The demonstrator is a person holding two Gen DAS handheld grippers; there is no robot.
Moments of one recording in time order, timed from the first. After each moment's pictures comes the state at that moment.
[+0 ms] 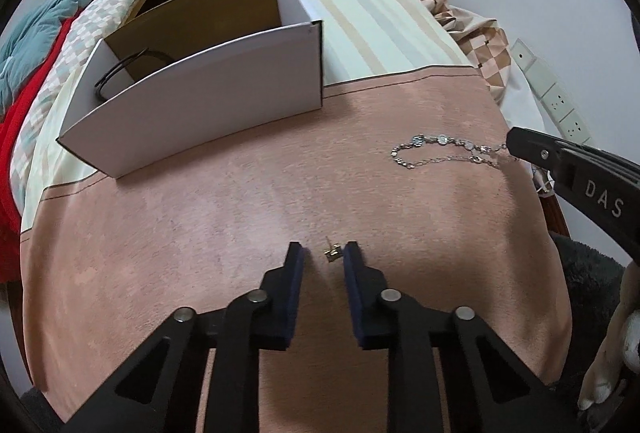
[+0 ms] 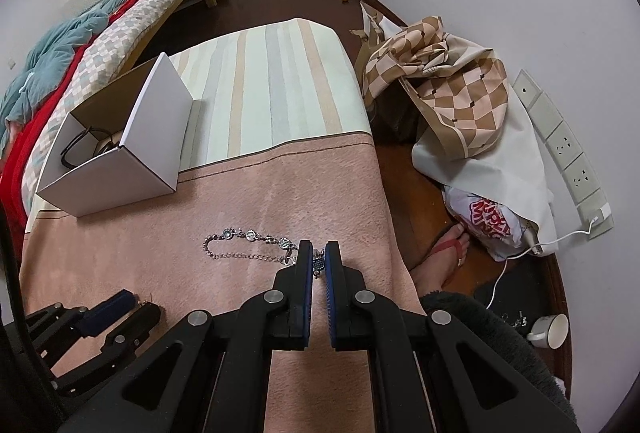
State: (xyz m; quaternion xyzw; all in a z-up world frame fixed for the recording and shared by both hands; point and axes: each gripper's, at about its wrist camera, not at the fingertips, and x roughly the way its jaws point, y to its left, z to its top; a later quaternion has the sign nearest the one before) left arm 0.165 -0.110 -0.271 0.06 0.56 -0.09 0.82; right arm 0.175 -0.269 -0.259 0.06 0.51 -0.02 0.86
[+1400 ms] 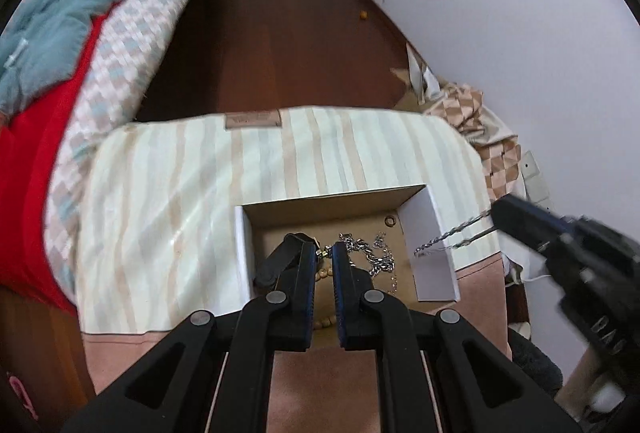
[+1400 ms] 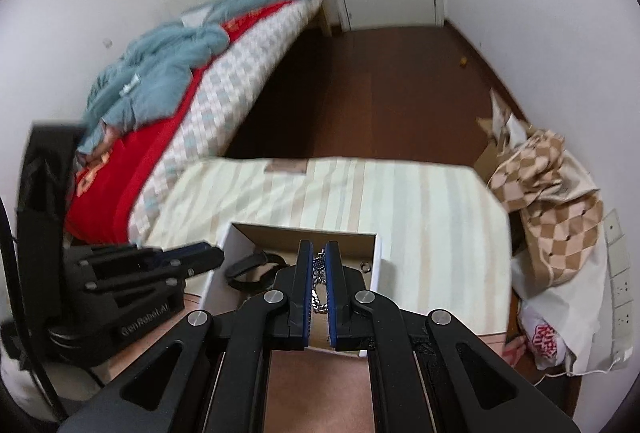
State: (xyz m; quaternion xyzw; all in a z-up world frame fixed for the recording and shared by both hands) left arm 0.300 0.020 -0.157 -0.05 0.55 -0.08 0.83; right arm 0.292 -0.136 -0.126 0.04 0.46 0.16 0.87
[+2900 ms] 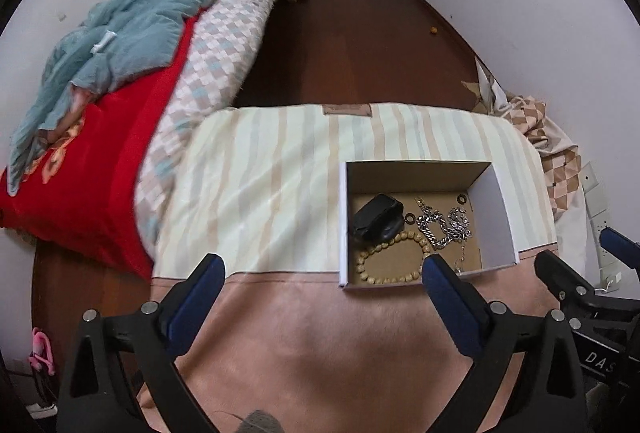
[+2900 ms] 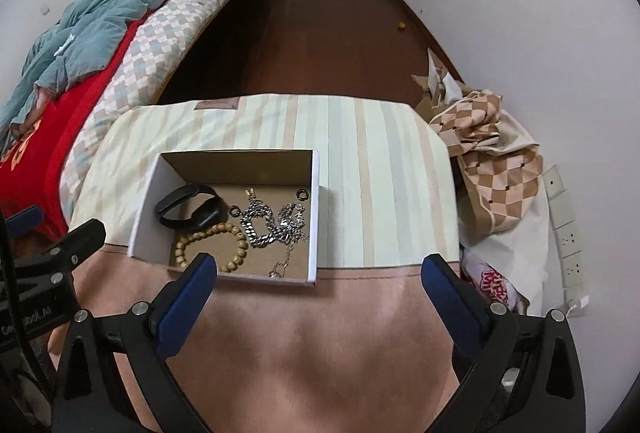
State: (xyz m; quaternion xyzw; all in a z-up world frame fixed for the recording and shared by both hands) left arm 0.220 0.046 -0.129 0.00 0.51 0.07 0.86; right arm 0.241 -0.142 -0.147 -0.03 0.51 0.04 0.86
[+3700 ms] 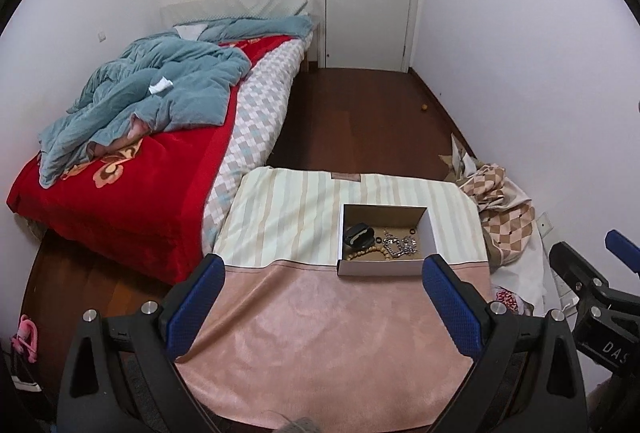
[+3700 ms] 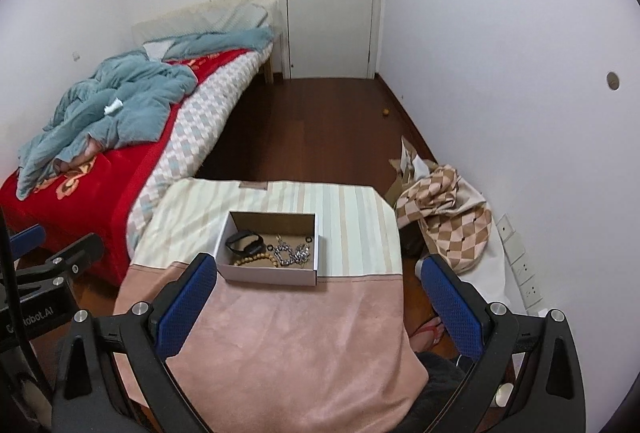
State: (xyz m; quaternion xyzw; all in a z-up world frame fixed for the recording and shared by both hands) left arm 0.069 0.049 0.021 -0.04 0.39 0.07 0.92; right arm 0.072 -0.147 0.039 -0.03 0.37 0.03 0.93
